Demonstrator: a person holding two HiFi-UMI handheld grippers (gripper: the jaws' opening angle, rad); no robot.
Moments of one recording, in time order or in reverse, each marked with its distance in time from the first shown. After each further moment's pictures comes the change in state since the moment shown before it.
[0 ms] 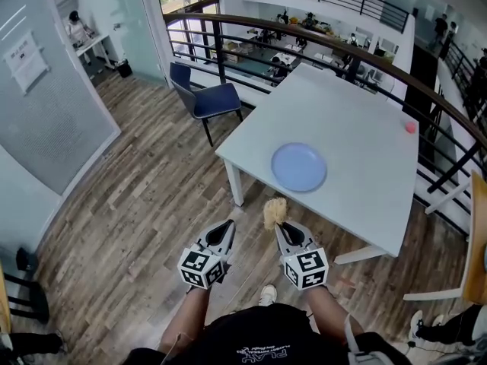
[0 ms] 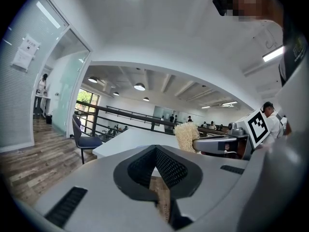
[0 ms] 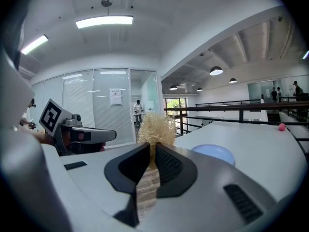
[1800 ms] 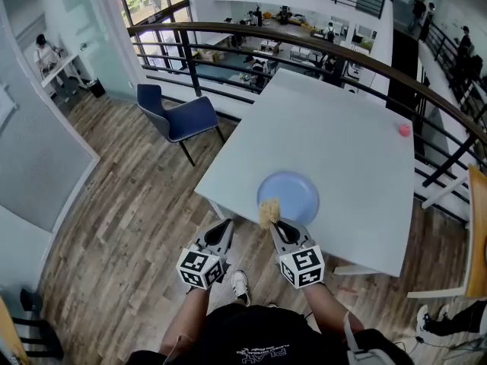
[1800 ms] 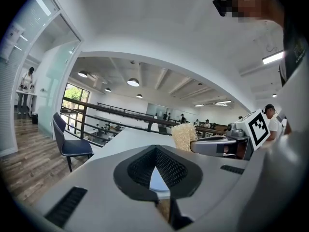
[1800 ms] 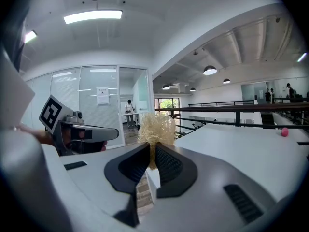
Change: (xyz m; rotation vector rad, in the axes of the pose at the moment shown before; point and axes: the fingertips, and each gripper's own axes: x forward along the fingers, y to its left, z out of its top) left arm 0.194 0.081 0.046 0.019 0.036 -0.102; right arm 0.144 -0.134 0.041 0.016 -0.001 -0.082
